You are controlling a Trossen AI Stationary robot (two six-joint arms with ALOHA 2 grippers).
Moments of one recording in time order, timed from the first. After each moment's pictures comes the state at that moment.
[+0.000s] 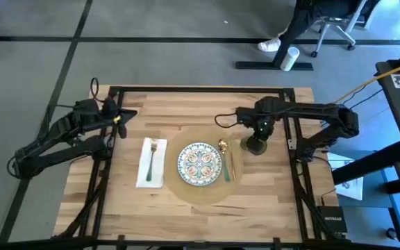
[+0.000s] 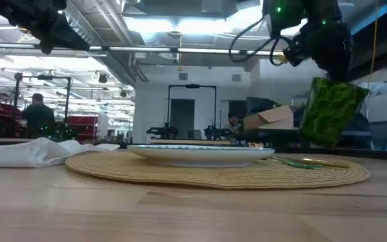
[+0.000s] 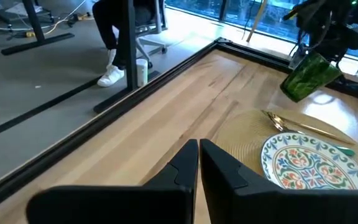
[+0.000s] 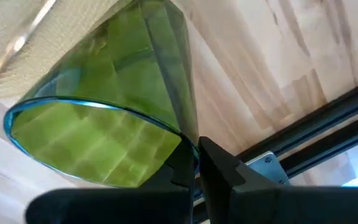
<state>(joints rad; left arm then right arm) 0.53 0.34 0.58 -0.59 -0.03 -0.07 -0.24 1.47 1.18 -1.46 -0.04 0.39</state>
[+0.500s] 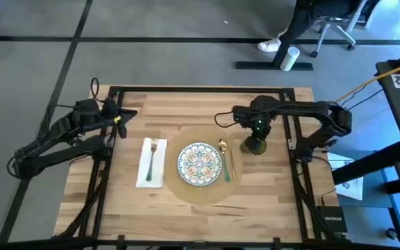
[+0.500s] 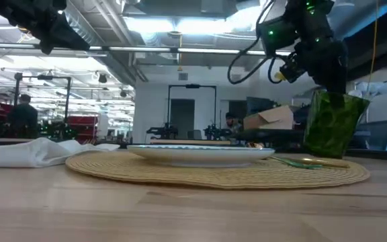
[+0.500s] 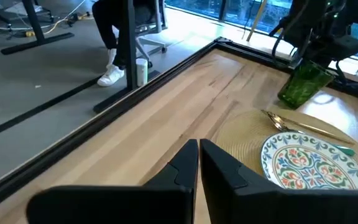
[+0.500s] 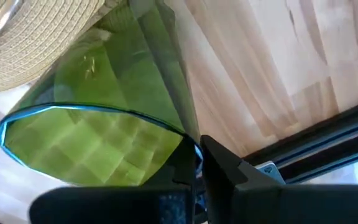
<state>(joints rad) 0.53 0.34 0.58 -0.59 -0.03 -0.07 -0.31 1.54 1.15 -1.41 -0.06 0.28</state>
